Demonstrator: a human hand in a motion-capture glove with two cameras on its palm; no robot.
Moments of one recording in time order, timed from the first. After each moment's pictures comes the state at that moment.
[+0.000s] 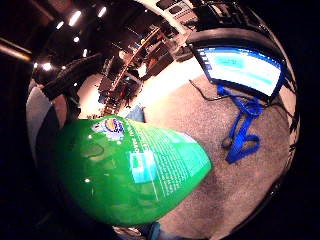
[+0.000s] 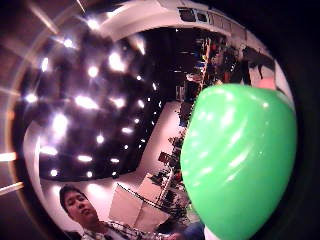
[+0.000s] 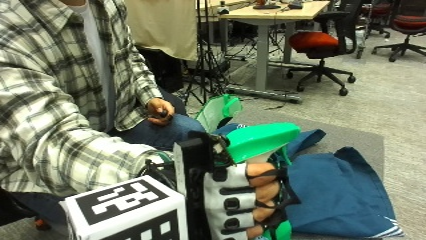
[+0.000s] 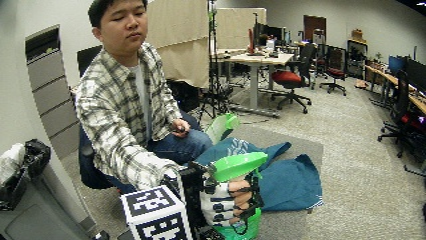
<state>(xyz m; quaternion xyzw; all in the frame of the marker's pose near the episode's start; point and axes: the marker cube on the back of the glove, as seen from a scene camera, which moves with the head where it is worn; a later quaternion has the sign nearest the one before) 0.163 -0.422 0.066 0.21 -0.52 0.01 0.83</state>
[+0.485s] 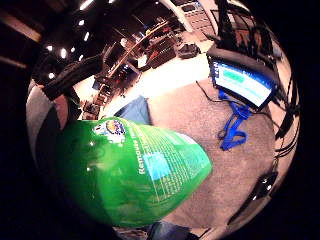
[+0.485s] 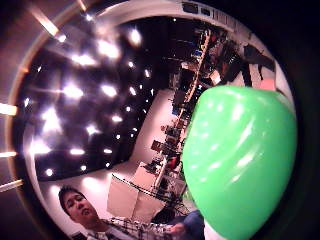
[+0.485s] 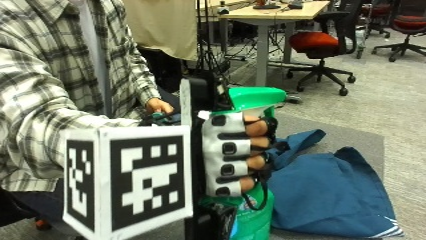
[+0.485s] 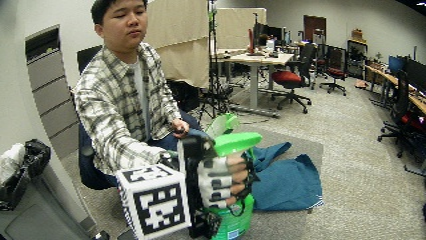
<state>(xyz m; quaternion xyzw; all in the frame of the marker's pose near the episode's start) 0.133 -0.406 0.033 0.17 -0.46 -0.04 0.87</state>
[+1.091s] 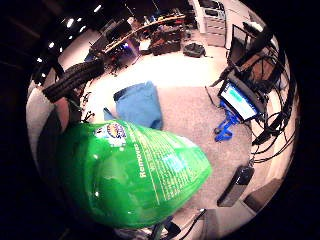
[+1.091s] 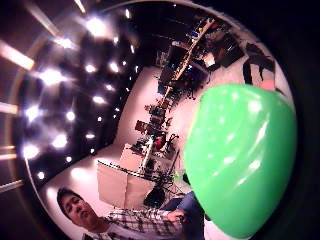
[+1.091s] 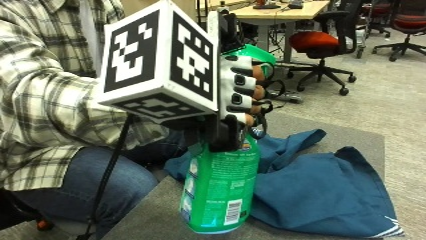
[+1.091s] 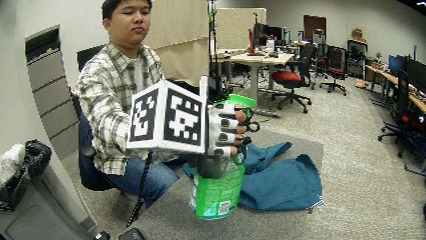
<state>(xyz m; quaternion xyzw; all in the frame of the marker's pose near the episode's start) 0.059 -0.379 -0.006 0.10 -0.34 -0.13 0.93</state>
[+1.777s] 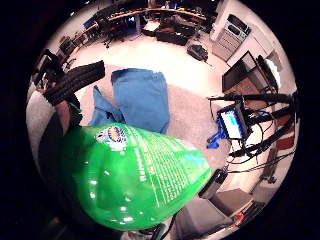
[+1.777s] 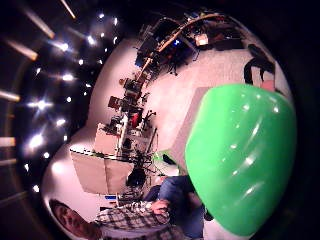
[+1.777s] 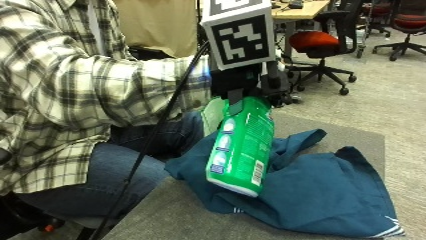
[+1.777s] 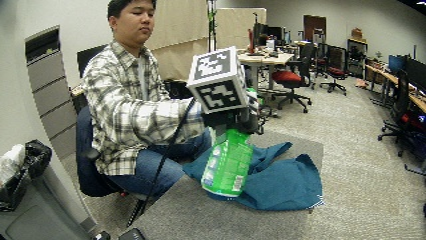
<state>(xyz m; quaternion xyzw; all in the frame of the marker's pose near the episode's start) -0.048 -0.384 0.014 0.02 -0.17 -0.21 0.96</state>
